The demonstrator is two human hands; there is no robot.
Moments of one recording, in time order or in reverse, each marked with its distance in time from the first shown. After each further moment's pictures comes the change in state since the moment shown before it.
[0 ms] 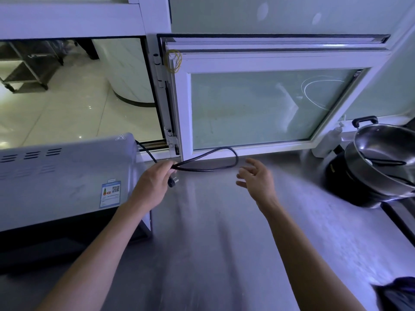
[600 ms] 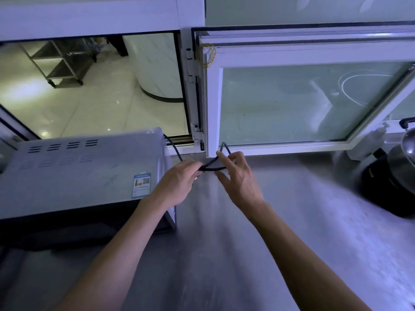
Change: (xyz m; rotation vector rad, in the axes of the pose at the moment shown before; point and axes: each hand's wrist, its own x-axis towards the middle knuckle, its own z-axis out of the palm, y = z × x) left_hand -0.008 0.008 -0.017 0.054 -0.147 0.033; right_hand -0.030 -0.014 0.092 -0.702 -0.147 -0.799
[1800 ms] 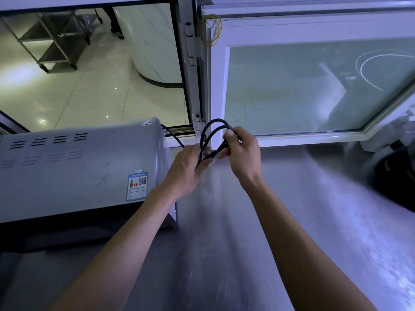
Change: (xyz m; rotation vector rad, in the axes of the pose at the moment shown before) left_hand 0.033 -0.020 0.025 -0.231 0.090 -0.174; right_hand 0.058 -0.005 0.017 0.722 0.120 0.518
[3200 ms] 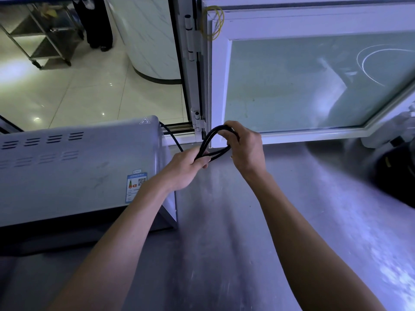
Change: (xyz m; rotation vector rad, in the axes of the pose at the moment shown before) left_hand 0.011 -0.014 -0.016 -0.105 -0.276 -0.237; right_hand 0.026 0.015 -0.004 -0.301 -0.035 -0.291
